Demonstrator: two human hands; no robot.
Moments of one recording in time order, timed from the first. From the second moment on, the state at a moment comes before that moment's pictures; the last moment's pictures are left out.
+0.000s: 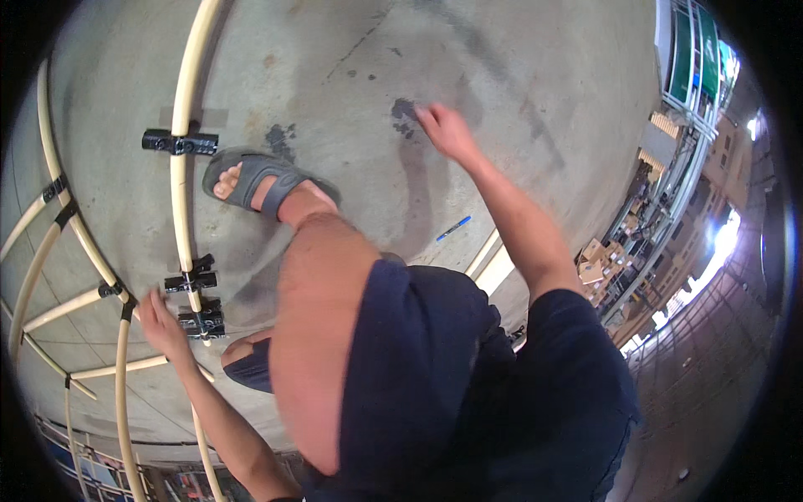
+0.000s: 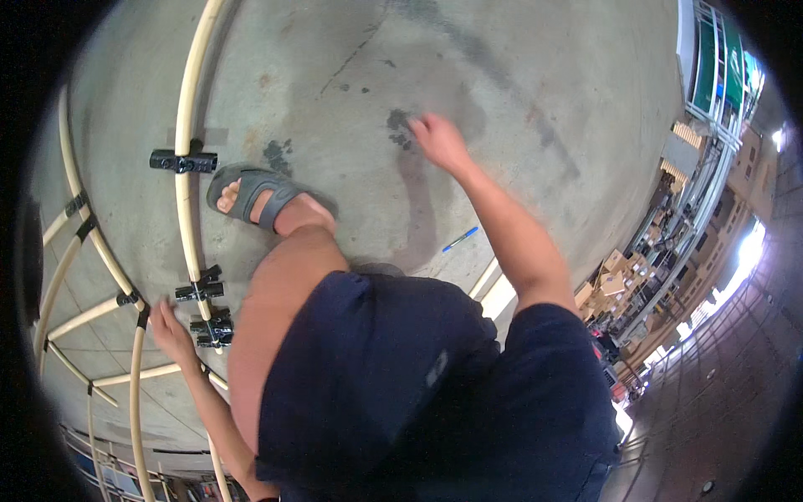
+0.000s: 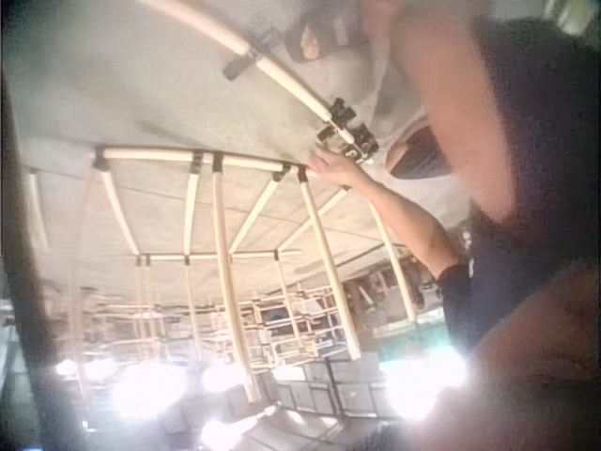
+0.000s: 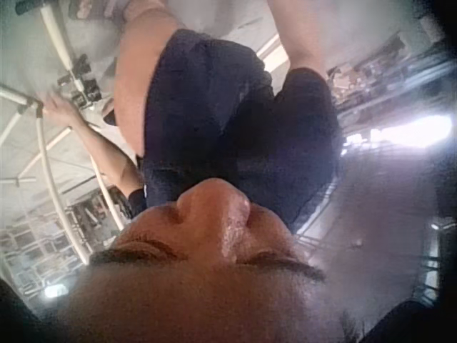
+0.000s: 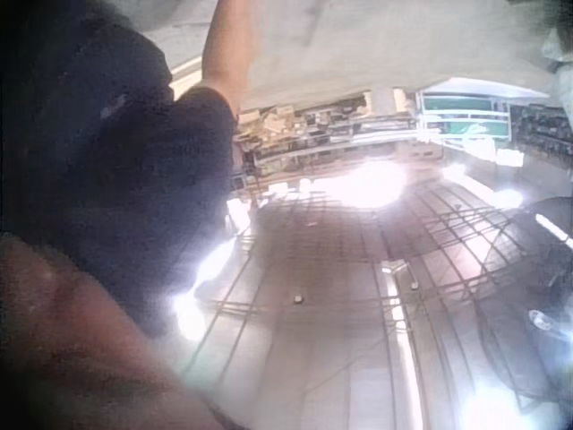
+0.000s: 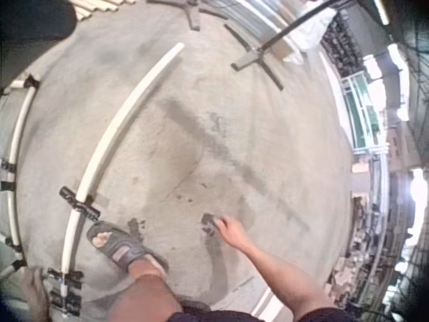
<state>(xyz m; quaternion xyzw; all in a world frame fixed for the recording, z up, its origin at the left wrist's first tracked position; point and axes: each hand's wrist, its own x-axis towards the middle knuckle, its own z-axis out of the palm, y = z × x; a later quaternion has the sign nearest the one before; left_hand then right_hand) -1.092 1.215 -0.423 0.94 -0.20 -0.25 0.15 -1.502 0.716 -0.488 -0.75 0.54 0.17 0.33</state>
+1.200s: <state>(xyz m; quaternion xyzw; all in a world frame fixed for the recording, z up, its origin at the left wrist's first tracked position) -1.689 1.185 -0.432 0.45 0.82 -0.12 0.32 -0.906 0.870 -0.363 -0.86 -0.14 0.42 0.25</state>
